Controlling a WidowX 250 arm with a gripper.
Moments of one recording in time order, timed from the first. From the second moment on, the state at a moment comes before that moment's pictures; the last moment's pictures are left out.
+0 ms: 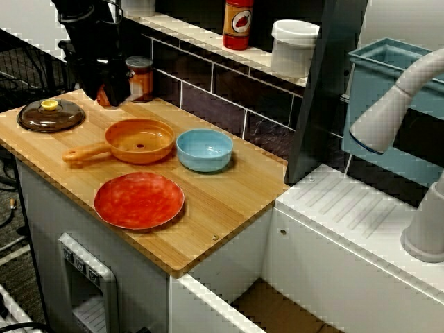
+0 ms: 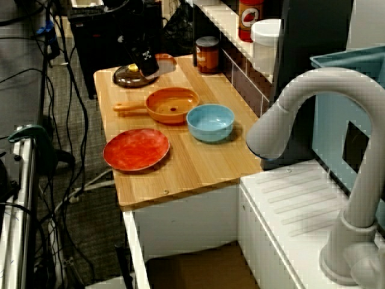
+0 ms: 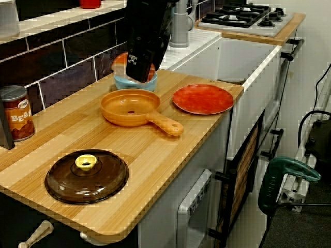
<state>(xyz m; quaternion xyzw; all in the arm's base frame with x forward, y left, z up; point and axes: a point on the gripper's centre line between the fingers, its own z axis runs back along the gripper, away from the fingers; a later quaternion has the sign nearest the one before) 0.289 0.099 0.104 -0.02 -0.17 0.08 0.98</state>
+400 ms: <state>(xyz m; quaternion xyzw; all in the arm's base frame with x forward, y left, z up) 0.266 0.054 0.096 0.02 -0.20 -0.02 0.98</state>
